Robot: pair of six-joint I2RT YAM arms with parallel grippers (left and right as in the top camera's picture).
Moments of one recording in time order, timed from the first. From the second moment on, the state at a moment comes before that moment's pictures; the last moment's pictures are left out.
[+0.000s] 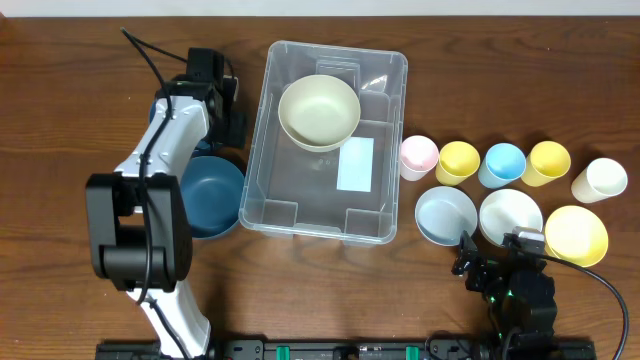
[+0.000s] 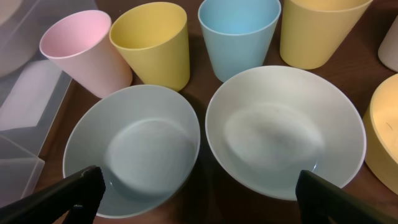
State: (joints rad) left arm -0.05 1.99 1.45 -0.75 -0.05 0.06; right arm 0.11 0.01 0.17 -0.69 0.14 0.28
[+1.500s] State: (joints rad) left arm -0.62 1.71 1.45 -0.72 0.01 0.39; right arm 0.11 0.01 0.17 -0.69 0.14 0.28
